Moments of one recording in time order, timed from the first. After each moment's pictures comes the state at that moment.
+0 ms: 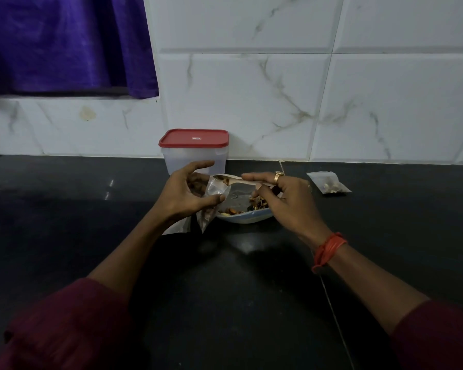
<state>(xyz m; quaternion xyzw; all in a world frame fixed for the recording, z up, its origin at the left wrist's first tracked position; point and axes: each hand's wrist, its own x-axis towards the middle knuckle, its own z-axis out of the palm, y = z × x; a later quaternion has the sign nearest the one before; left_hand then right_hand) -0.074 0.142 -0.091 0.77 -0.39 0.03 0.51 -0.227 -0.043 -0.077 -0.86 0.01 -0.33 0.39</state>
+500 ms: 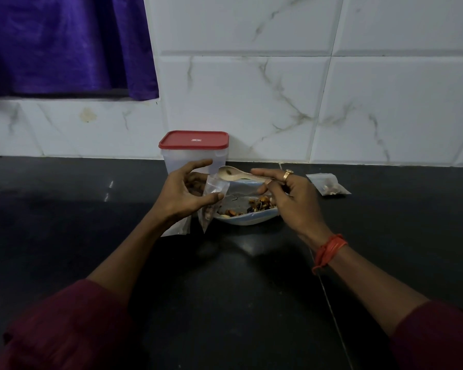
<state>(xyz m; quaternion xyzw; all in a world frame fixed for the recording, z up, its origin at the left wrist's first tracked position) -0.078 0.142 -0.089 0.75 -0.38 0.04 0.54 -0.223 -0.051 -0.082 -0.81 0.03 -0.37 0.45</state>
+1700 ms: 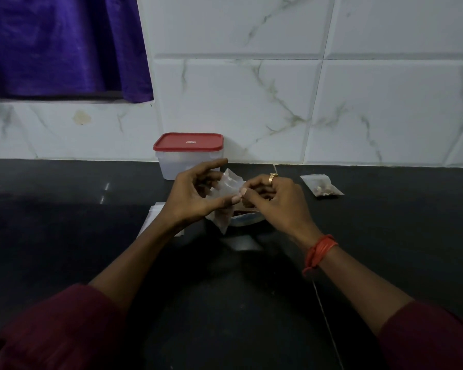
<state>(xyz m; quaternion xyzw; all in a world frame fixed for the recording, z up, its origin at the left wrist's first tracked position) -0.104 0.122 -0.083 0.69 -0.45 0.05 0.57 -0.224 -0.044 -0.078 -0.83 0.03 -0.32 0.45</state>
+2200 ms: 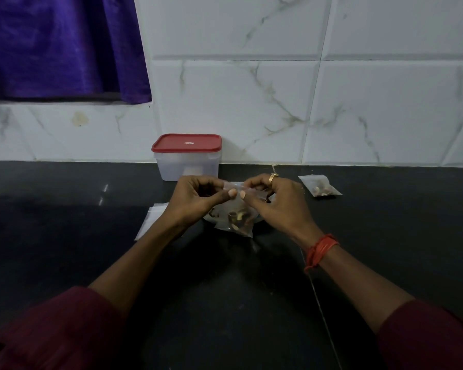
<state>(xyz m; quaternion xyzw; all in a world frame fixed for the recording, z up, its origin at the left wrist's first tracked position) -0.109 0.115 -0.085 0.65 -0.41 -0.04 0.63 -0.224 -0.053 -0.081 -0.87 0.03 -0.34 0.36</state>
